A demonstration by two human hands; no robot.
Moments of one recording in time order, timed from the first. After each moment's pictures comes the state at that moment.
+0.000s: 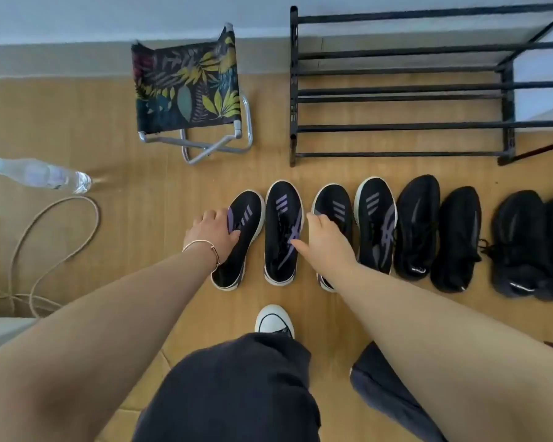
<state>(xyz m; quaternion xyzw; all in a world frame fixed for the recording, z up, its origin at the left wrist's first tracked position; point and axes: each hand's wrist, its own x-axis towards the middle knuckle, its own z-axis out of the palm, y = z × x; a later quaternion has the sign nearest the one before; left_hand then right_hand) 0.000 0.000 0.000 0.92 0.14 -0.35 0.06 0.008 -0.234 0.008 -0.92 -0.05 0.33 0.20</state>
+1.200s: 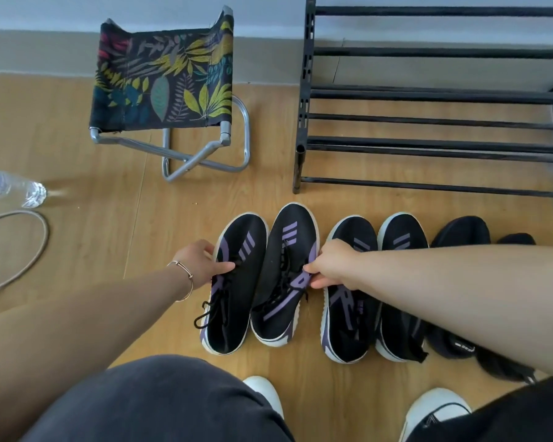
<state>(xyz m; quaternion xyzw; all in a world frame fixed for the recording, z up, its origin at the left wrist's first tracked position) 0.016 0.030 -0.140 0.83 0.33 -0.38 0.26 0.085 -0.245 -0.126 -0.72 0.24 0.54 0.36</state>
